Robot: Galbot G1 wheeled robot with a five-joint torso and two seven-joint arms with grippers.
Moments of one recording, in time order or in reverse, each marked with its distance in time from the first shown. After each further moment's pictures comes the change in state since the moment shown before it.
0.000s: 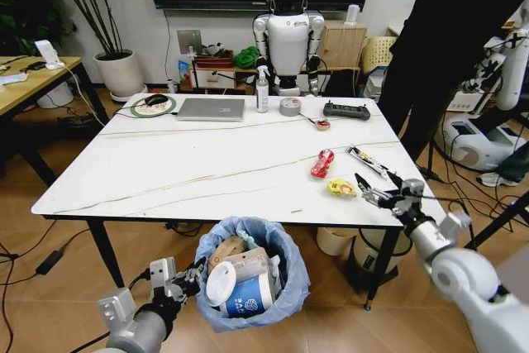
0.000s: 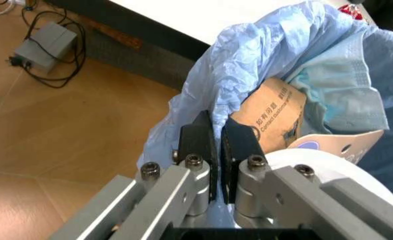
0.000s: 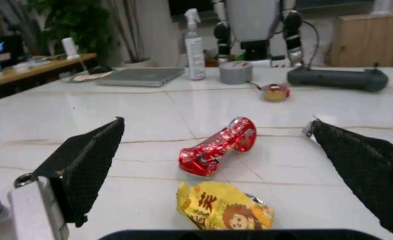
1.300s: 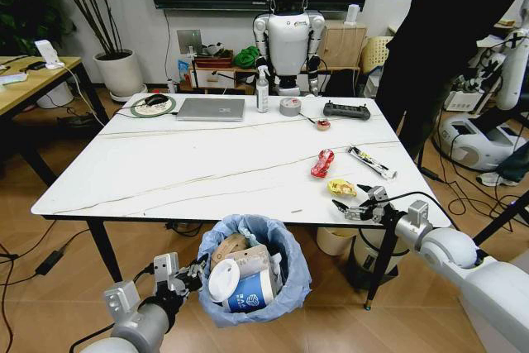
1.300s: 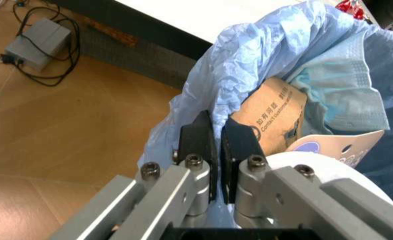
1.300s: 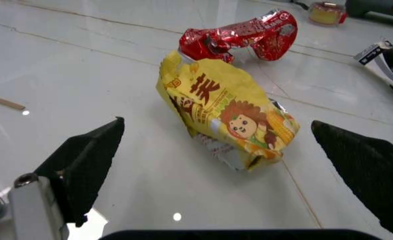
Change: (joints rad) left arm -0.047 0.011 0.023 0.034 -0.022 0.003 -0.002; right arm 0.267 -0.073 -0.356 -0.261 -0.142 0.003 -0.118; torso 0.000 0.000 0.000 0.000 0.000
